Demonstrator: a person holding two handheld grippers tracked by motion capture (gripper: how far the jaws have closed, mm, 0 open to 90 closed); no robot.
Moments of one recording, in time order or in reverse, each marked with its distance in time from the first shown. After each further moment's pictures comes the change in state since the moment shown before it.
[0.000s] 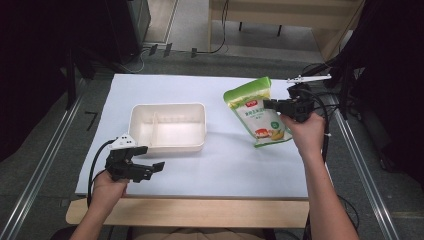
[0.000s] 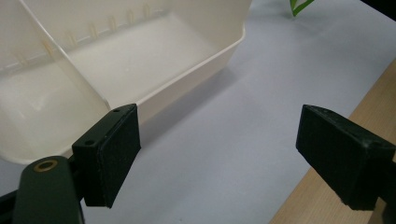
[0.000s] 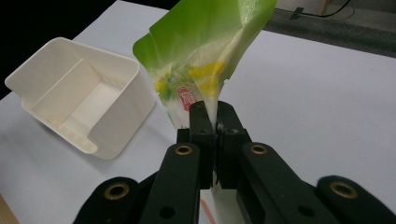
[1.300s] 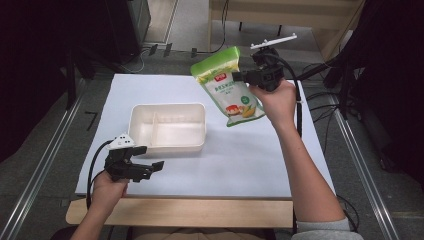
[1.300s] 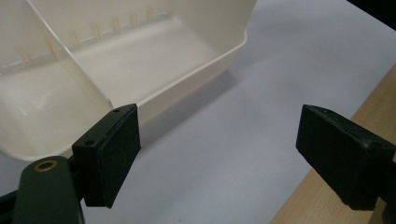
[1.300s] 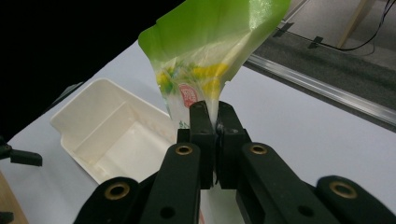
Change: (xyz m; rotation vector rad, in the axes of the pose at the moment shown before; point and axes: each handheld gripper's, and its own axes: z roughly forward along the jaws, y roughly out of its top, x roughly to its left) left arm 0.001 -0.001 -0.001 -0.021 0.014 -0.018; right arm 0.074 0.093 0.027 -0.004 0.037 -0.117
